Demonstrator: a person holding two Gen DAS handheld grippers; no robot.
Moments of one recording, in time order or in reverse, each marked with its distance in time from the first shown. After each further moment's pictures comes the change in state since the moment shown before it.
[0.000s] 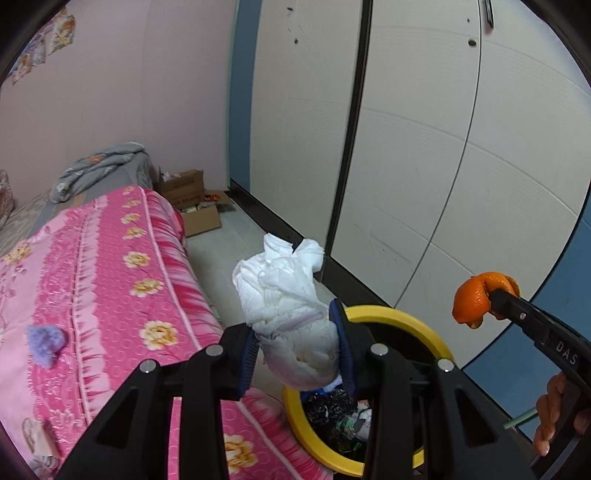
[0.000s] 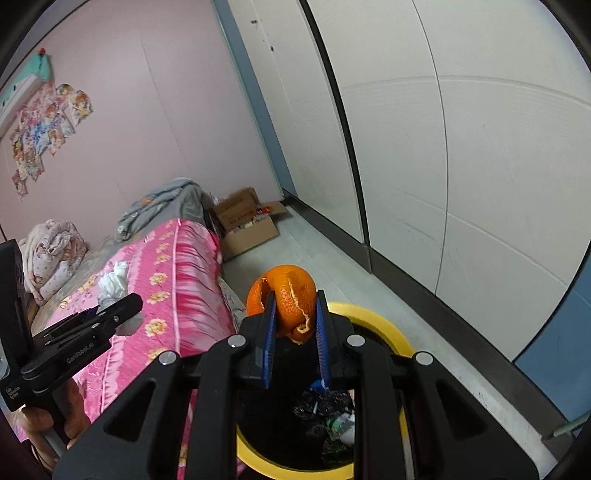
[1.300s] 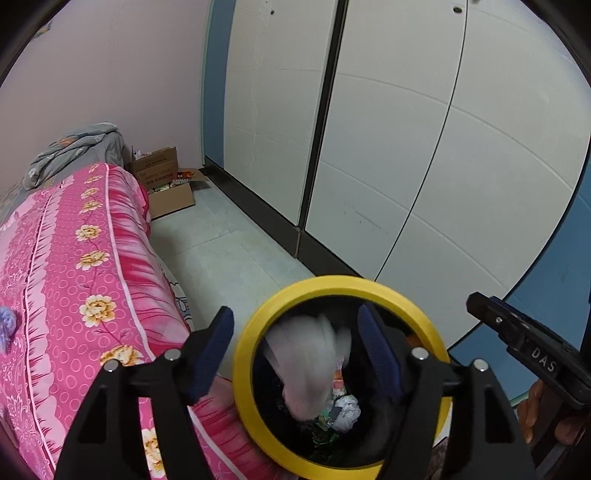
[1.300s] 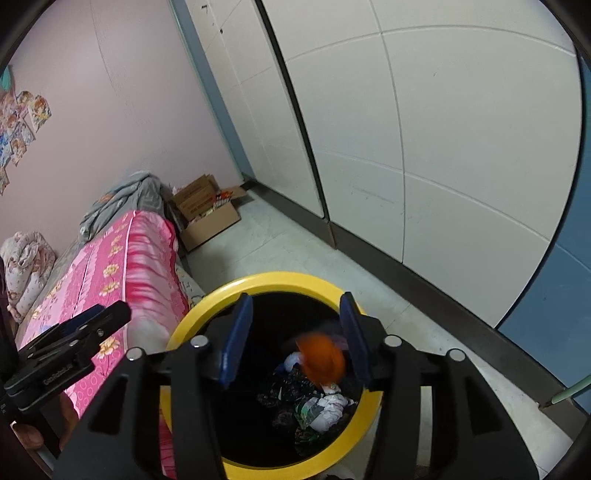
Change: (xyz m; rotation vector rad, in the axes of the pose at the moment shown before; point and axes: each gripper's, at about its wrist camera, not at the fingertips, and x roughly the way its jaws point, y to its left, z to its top) left arm 0.041 -0.031 -0.026 0.003 0.068 -0.071; right arm 0.030 -0.039 -0.034 0.086 0.041 -0.132
